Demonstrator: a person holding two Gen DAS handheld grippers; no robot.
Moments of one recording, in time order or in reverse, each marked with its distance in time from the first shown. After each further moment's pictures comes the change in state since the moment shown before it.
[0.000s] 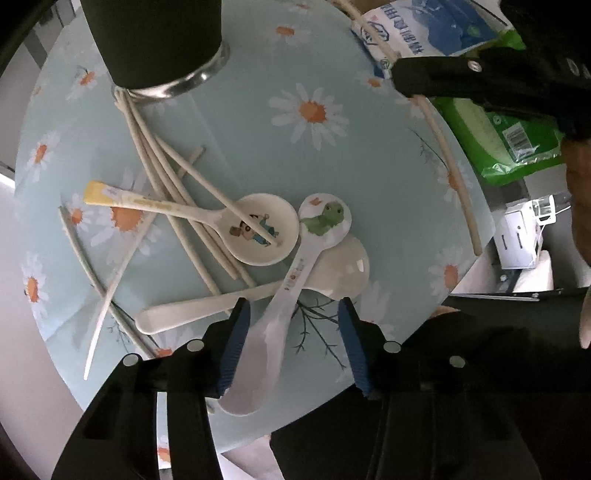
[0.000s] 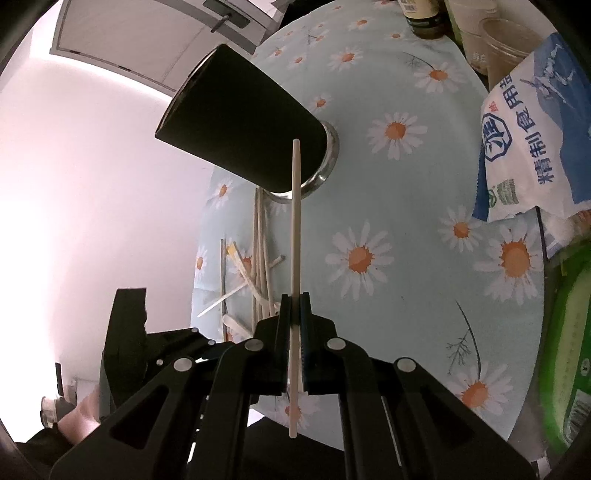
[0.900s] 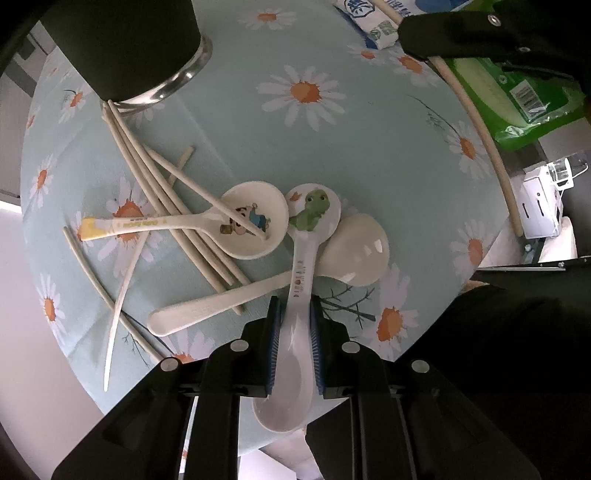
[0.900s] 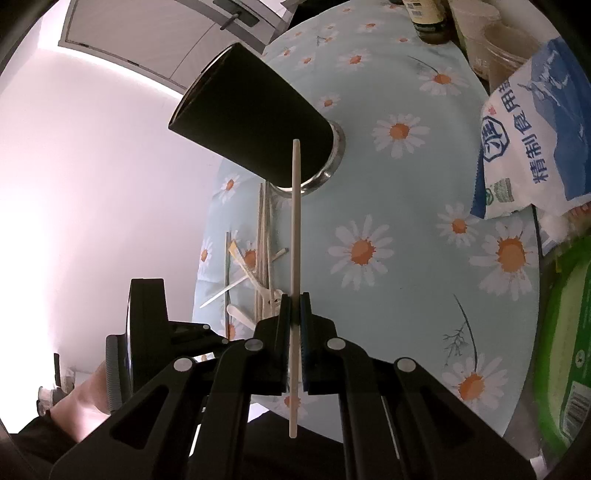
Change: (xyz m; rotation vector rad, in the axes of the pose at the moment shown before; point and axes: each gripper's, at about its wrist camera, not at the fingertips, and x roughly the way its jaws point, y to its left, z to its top) left arm 0.018 -0.026 0.006 0.117 0.043 0.110; right arm -0.007 0.008 -0.006 -0.036 0.003 0.003
